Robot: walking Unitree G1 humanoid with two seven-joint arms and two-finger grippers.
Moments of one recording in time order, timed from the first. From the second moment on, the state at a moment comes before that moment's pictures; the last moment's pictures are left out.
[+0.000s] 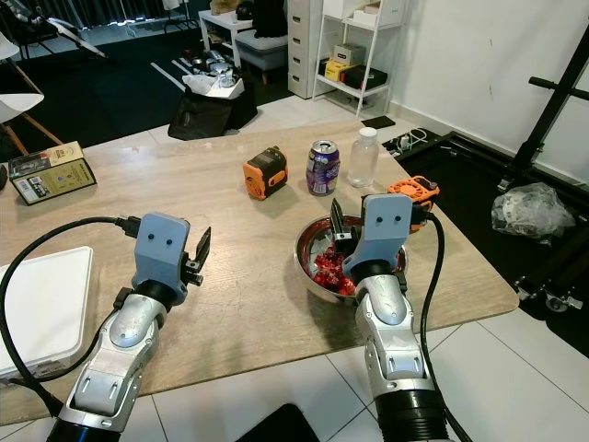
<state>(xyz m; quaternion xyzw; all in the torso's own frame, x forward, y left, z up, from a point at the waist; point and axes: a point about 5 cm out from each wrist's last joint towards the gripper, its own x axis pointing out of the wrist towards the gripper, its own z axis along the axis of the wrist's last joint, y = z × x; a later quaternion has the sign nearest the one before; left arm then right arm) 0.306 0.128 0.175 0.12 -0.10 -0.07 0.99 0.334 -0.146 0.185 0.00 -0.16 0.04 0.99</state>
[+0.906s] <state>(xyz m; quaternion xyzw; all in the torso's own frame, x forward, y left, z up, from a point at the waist) 0.308 0.125 0.174 0.12 -0.09 -0.06 0.99 0.333 -0.147 0.172 -0.01 -0.13 0.04 0.99</state>
